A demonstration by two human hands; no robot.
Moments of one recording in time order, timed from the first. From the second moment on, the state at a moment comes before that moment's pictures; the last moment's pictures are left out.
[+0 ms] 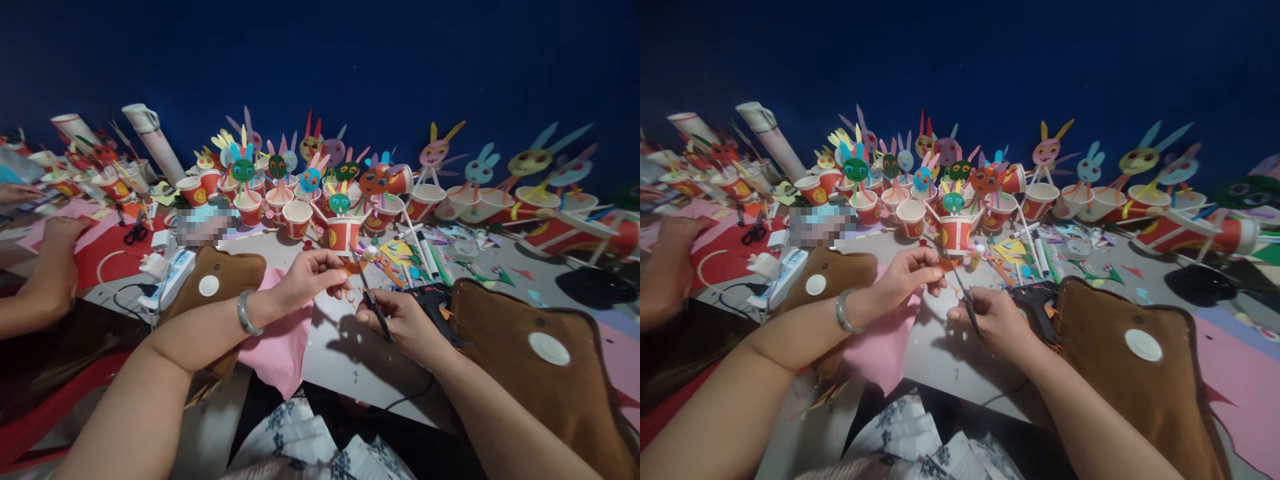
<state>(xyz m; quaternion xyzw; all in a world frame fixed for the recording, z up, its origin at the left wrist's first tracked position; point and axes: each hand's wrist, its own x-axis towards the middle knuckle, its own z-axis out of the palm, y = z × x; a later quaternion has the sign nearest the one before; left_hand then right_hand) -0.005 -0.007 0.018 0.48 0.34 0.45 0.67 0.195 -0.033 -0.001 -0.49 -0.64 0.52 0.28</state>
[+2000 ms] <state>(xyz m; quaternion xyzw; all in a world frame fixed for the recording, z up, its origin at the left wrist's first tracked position) -0.006 -0.002 0.015 0.50 0.34 0.47 0.64 0.191 -0.034 0.000 -0.50 -0.65 0.51 0.27</state>
